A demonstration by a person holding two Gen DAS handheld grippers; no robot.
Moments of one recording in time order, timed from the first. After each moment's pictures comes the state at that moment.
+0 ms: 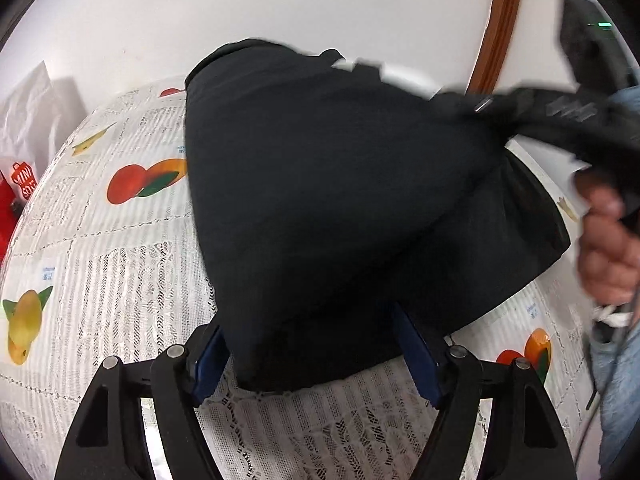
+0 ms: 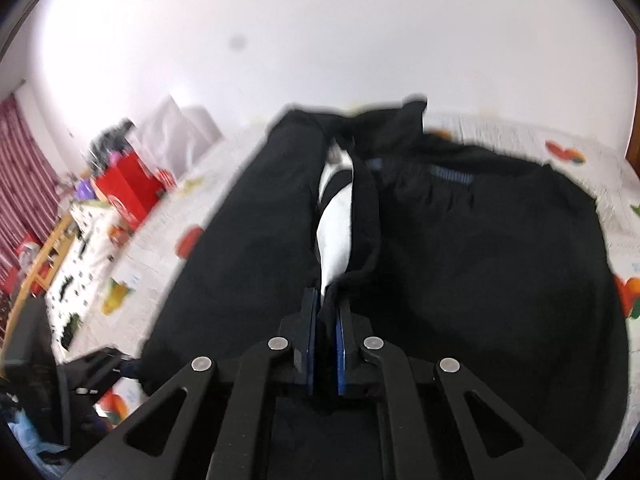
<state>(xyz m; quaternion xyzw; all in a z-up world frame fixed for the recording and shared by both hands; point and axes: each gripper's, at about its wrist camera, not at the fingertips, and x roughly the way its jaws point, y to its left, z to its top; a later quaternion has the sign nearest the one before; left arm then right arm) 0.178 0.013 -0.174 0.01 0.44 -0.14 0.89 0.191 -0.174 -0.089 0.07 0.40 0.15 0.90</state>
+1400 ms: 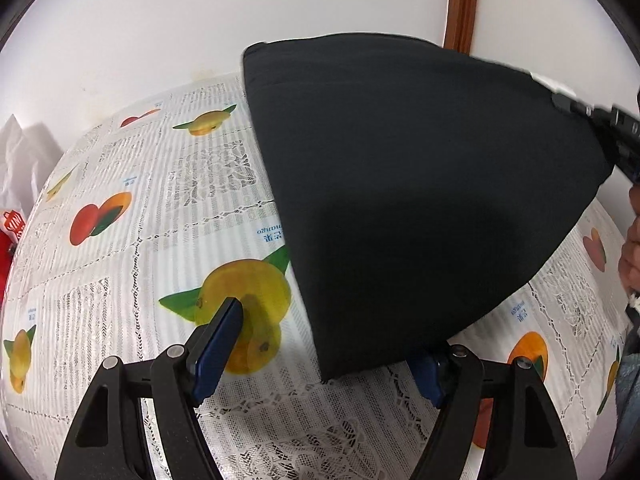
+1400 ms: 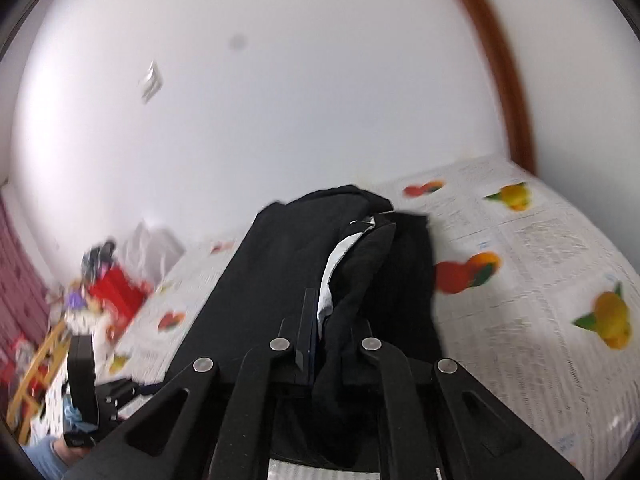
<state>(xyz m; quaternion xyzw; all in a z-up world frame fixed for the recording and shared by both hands) 0.181 -0.059 -0.171 0.08 0.43 -0.16 0.89 0.066 -0.332 -0.073 0.18 0.24 0.03 0.95</state>
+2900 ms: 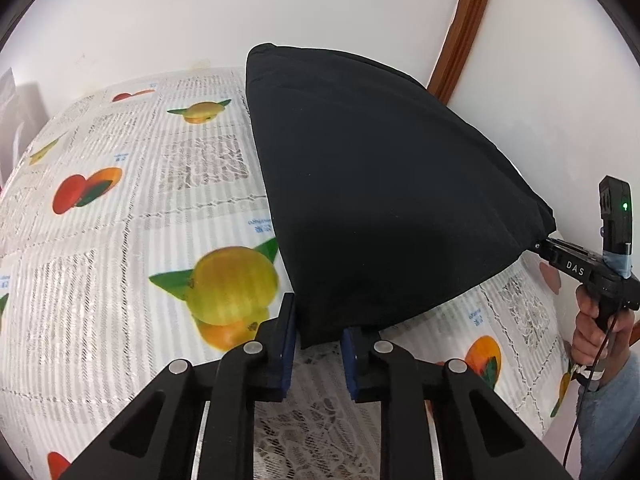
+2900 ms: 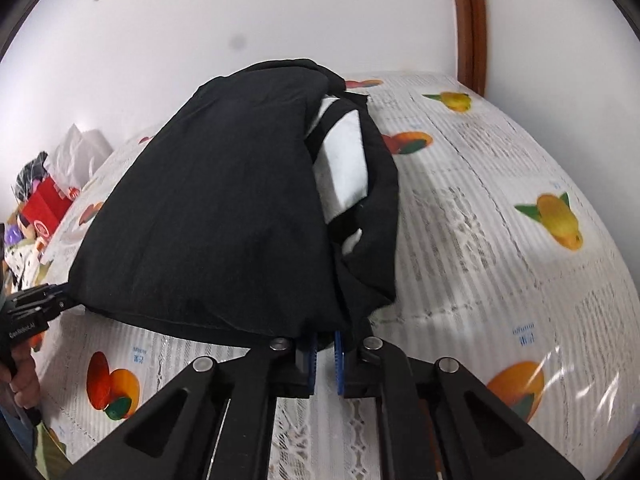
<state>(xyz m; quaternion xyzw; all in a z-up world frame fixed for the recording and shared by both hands) 0.168 -0.028 -0.164 -0.01 0.43 -0.21 0.88 0.049 -0.319 -0.139 0.08 0.42 -0.05 0.90</state>
